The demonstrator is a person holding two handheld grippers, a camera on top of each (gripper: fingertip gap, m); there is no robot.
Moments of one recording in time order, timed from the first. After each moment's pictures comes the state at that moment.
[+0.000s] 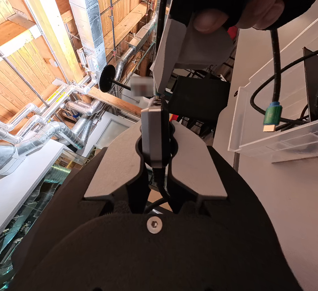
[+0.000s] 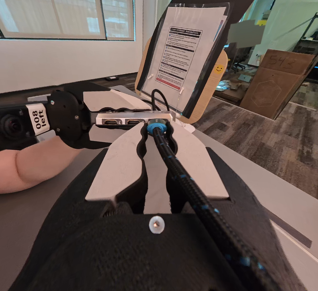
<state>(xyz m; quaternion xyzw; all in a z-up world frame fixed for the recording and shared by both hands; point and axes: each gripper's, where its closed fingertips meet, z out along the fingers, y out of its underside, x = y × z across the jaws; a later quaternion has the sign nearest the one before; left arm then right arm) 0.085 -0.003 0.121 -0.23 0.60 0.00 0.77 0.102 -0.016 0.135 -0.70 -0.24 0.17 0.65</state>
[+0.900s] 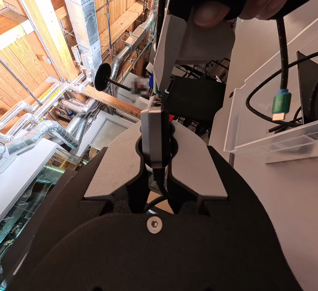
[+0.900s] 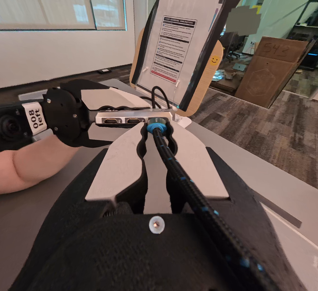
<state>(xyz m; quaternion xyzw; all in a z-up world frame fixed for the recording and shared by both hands) 0.087 -0.004 0.120 -0.24 0.60 -0.01 0.76 0.104 -0.020 0.133 -0.72 -0.23 0.15 0.64</state>
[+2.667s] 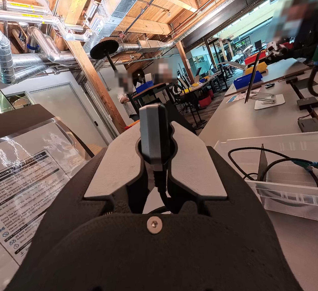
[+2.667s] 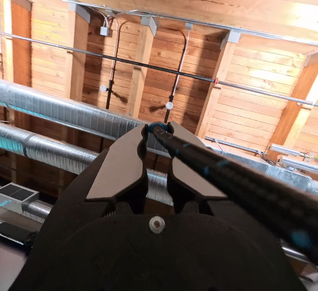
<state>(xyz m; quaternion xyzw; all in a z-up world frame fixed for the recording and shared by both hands) -0.004 0.039 0.190 -0.39 0.46 -0.31 0.73 0.362 -0.338 0.222 0.20 0.03 0.54 0.82</state>
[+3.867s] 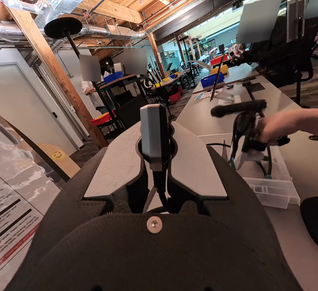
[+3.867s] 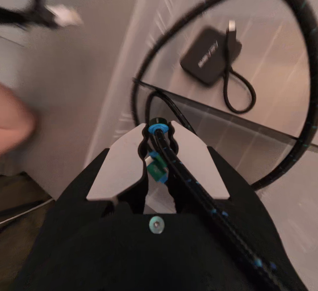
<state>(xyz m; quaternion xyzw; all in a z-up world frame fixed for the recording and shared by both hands) 0.022 0.019 0.173 -0.41 0.51 -0.38 0.66 0.200 -0.068 -0.085 -0.94 -0.02 0.22 0.25</state>
